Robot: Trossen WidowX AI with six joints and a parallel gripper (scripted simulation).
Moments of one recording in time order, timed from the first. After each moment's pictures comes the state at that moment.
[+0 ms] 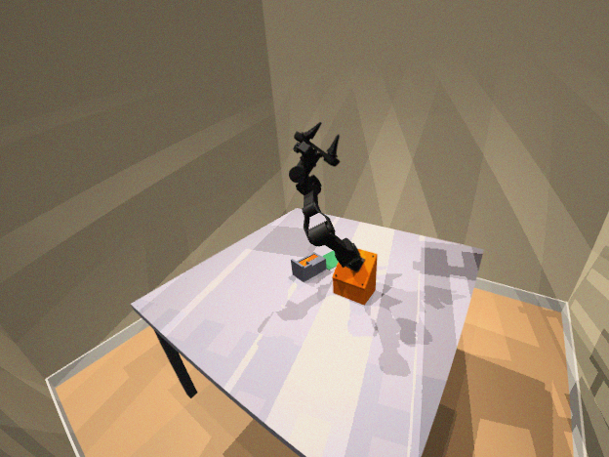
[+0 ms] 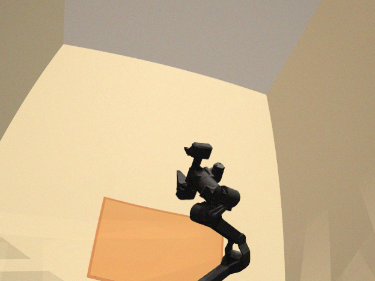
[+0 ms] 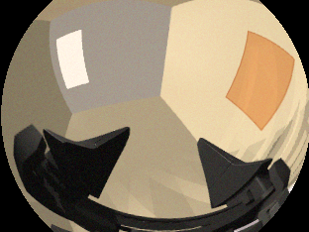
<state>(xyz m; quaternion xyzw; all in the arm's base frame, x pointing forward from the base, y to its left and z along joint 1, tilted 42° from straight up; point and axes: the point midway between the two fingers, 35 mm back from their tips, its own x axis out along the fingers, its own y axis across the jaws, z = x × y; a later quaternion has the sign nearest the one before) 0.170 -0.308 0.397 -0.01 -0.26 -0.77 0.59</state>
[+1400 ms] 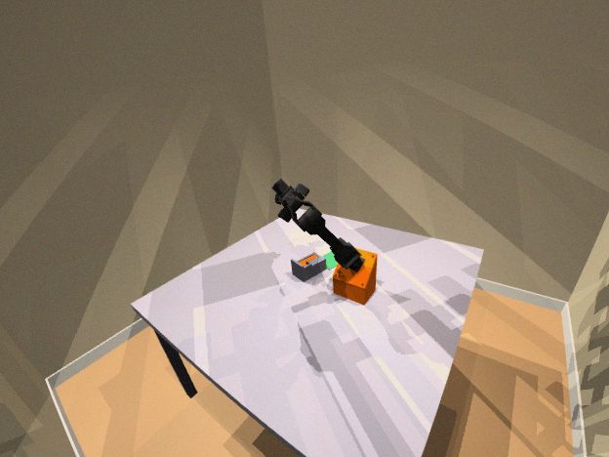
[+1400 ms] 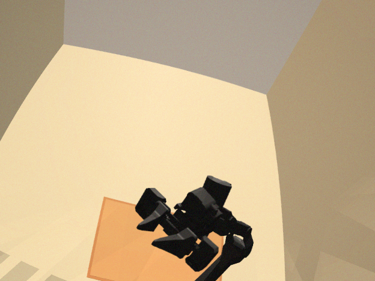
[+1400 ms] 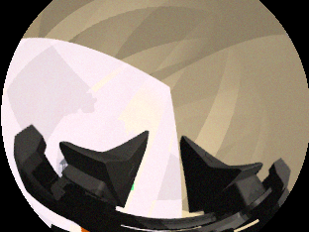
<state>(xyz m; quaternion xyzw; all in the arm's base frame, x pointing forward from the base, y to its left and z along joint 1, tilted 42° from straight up) 0.398 -0.107 0.084 0.00 0.45 -0.04 0.89</state>
